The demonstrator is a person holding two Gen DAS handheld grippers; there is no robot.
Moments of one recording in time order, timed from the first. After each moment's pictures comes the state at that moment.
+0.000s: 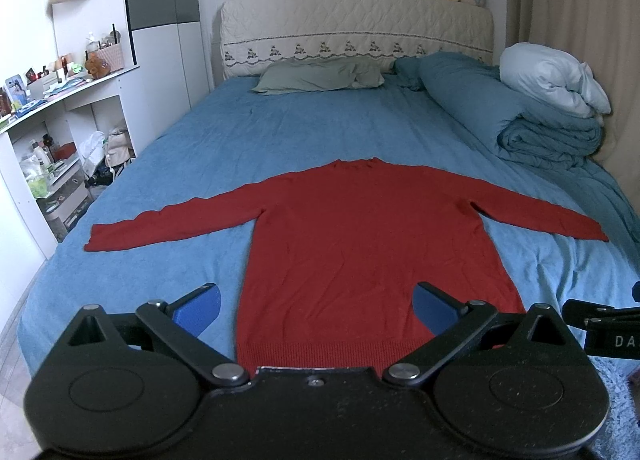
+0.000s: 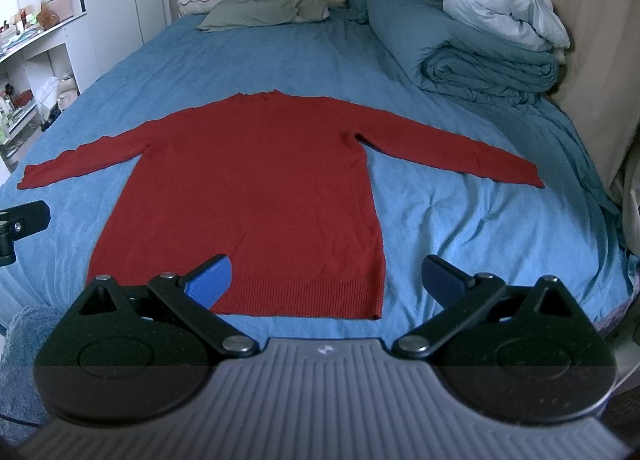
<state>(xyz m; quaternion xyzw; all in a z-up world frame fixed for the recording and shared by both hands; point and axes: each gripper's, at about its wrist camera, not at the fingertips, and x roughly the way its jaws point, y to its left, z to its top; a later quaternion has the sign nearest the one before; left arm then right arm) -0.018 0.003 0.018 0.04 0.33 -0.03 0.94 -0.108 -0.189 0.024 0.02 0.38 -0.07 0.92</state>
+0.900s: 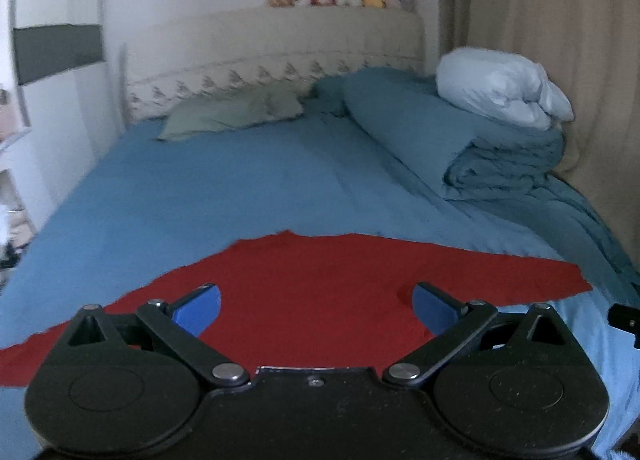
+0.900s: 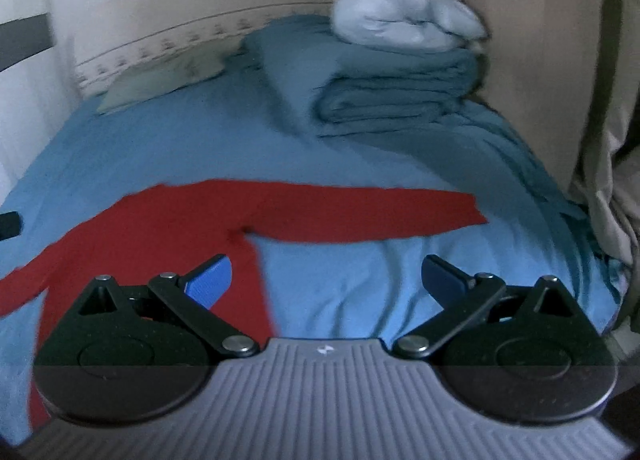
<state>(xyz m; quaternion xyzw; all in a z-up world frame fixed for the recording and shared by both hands) 0.207 -0.122 0.023 0.06 0.30 -0.15 0.94 0.011 -0.349 0.032 0.10 0.32 -0.20 0.92</state>
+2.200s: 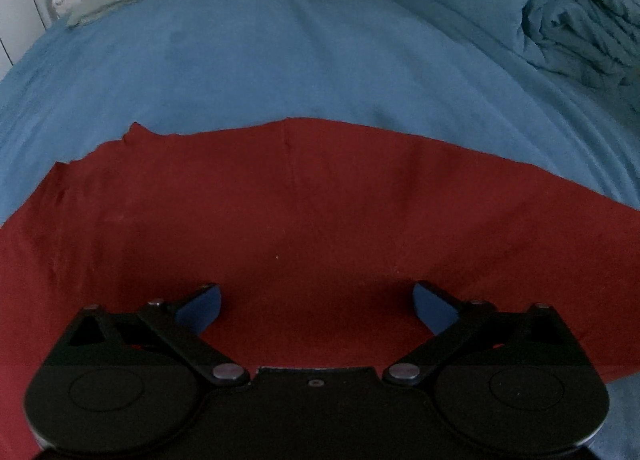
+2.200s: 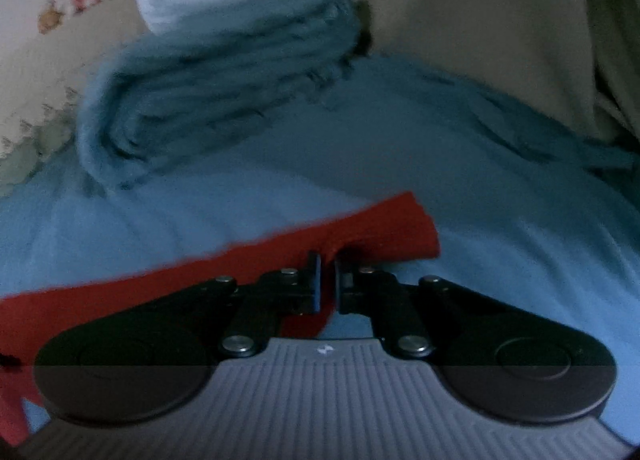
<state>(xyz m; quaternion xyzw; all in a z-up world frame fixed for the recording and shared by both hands) 0.460 -0.262 -0.200 0.10 0.48 -0.15 0.86 0.170 -0.572 -0.171 0.20 0.24 -0.34 0.89</state>
